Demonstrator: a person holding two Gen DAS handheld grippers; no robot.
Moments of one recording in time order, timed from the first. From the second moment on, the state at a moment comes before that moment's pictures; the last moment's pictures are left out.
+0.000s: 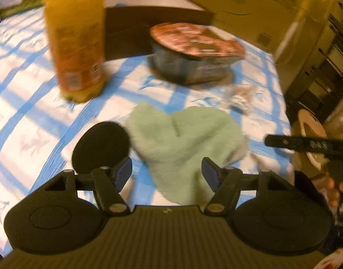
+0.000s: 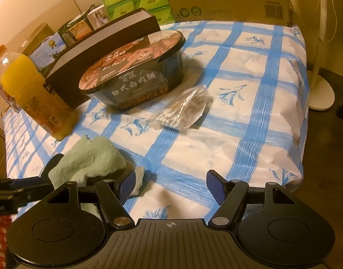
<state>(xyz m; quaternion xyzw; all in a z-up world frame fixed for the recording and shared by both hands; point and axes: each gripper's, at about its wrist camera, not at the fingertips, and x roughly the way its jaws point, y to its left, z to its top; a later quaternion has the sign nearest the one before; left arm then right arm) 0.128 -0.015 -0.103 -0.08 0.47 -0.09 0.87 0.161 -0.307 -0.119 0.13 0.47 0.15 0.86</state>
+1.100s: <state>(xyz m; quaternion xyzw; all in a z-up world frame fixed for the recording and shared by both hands) 0.167 -0.122 -0.143 0.09 0.44 -0.15 0.88 0.169 -0.317 -0.126 0.13 0.47 0.14 0.86</state>
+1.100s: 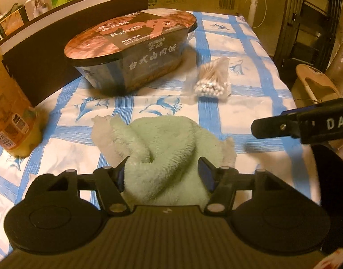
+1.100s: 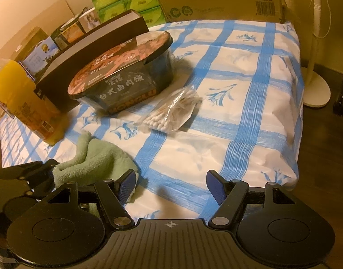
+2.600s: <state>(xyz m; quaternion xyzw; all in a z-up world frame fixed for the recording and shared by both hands) 0.240 -0.073 -0.144 0.04 0.45 -0.04 0.89 0.256 -0.275 -0.148 0.08 0.41 0.14 0.90</state>
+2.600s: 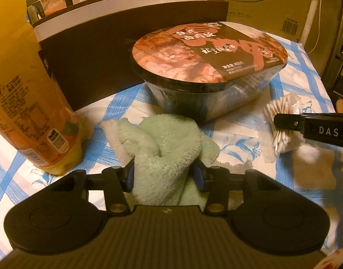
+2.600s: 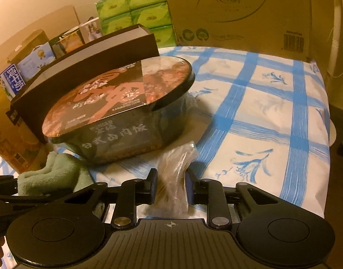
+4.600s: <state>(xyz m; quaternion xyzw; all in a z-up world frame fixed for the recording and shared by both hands) 0.244 -0.080 0.030 0.01 0.28 -0.02 0.96 0.276 -0.285 -0.019 0.10 0.28 0.26 0.92</state>
